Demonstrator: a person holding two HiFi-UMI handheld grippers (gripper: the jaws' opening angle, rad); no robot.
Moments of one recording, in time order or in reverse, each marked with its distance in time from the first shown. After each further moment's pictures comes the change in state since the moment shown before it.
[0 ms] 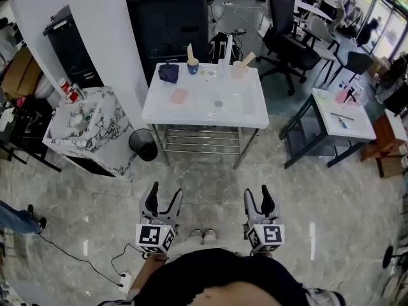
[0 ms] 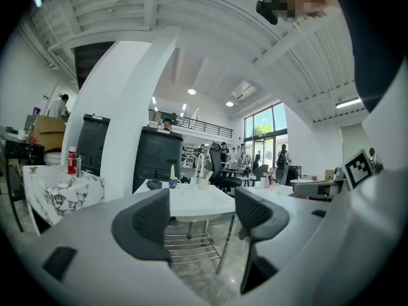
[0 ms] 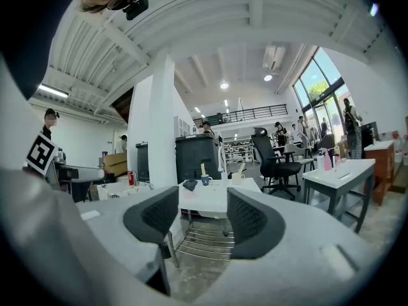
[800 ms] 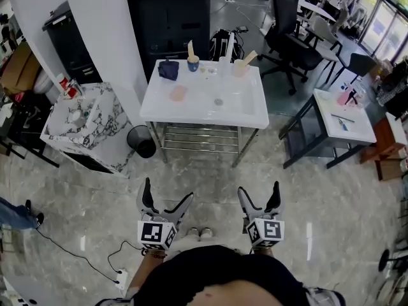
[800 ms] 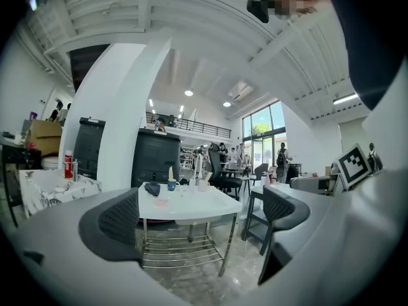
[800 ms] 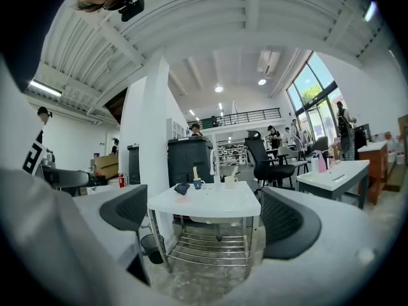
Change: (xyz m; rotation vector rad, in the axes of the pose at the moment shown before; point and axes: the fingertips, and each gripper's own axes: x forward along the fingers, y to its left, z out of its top) left arm 0.022 -0.009 -0.004 0.036 -0.008 -0.008; right arm 0.021 -0.026 0.007 0.016 -0.040 -0.047
